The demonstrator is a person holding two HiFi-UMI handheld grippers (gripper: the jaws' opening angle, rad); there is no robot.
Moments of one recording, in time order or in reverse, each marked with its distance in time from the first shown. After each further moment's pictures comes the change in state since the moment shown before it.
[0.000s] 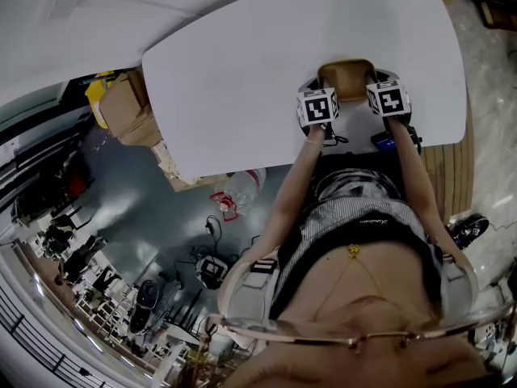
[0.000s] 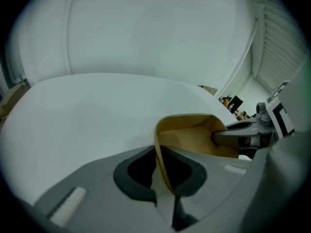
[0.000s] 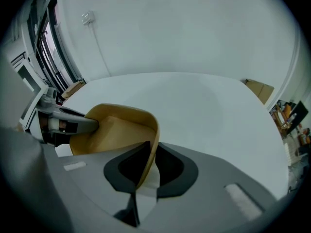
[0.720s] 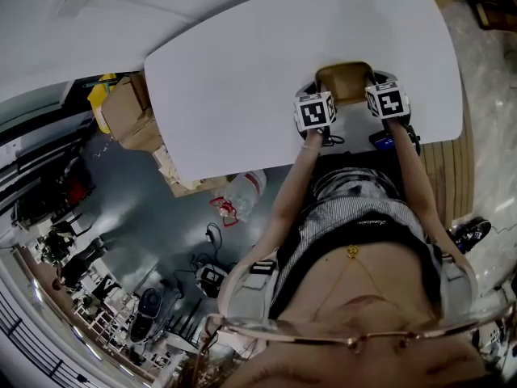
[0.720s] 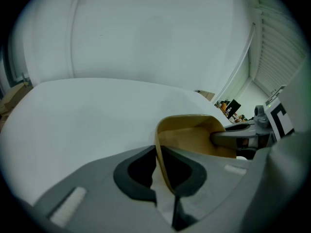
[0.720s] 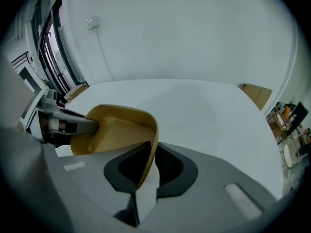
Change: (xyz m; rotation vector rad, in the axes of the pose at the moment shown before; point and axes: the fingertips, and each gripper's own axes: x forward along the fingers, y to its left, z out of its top) left arm -0.024 -0.008 0.002 -0.015 -0.041 -0.016; right arm -0.026 0.004 0.005 -0.007 -0.039 -0.009
